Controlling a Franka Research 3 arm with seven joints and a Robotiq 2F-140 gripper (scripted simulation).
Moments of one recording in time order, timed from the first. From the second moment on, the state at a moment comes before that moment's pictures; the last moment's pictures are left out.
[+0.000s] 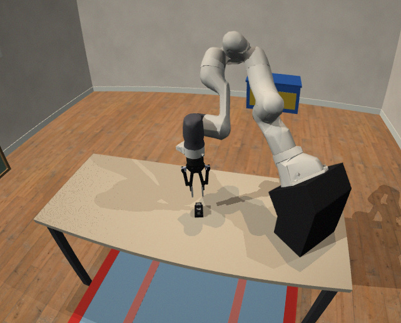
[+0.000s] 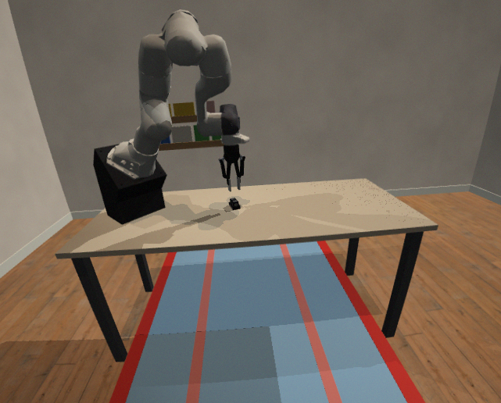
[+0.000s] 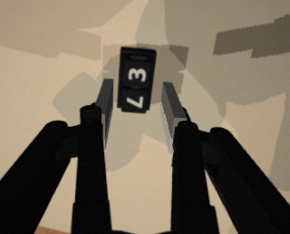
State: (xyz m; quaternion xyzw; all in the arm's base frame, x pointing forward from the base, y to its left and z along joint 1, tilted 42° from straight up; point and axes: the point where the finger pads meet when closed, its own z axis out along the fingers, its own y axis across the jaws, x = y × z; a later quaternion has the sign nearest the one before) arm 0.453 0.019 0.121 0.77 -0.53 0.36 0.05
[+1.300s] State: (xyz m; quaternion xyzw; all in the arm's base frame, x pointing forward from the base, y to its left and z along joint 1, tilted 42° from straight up) arm 0.455 0.016 0.114 0.76 -0.54 0.36 0.04
